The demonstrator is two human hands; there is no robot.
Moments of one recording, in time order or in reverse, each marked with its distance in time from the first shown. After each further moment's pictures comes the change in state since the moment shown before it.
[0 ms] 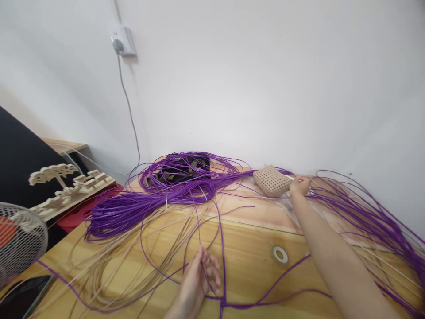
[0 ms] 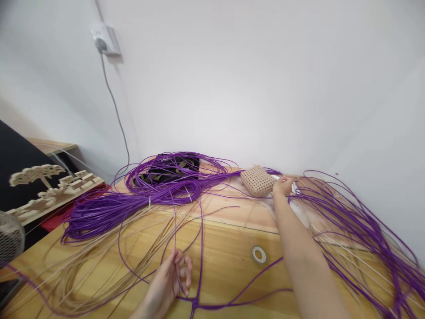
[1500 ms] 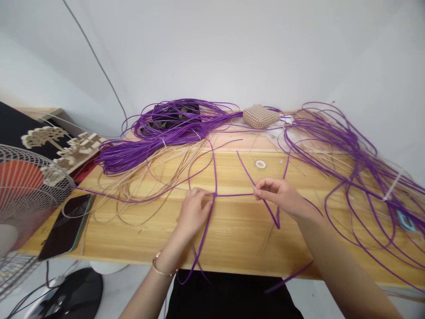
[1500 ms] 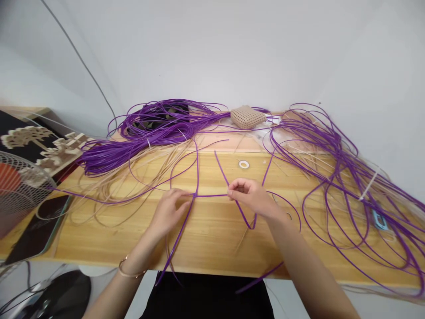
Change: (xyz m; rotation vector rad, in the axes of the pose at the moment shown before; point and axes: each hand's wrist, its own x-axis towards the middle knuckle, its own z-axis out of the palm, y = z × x) left_hand -0.081 -0.013 -0.029 1.543 0.026 0.568; right_hand -0.262 0.013 -0.213 0.335 -1.229 0.013
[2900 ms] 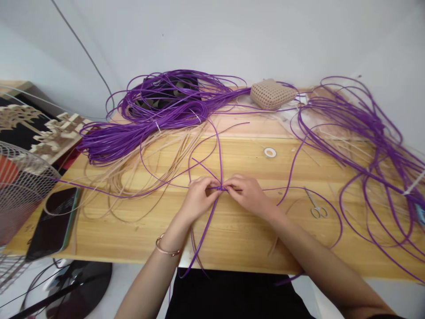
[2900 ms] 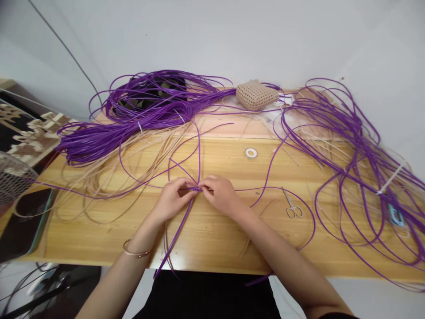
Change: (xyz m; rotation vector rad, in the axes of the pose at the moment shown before) left_hand 0.026 -0.018 0.009 -0.153 -0.119 0.074; right_hand 0.045 0.025 0.081 -0.434 -0.022 -0.458
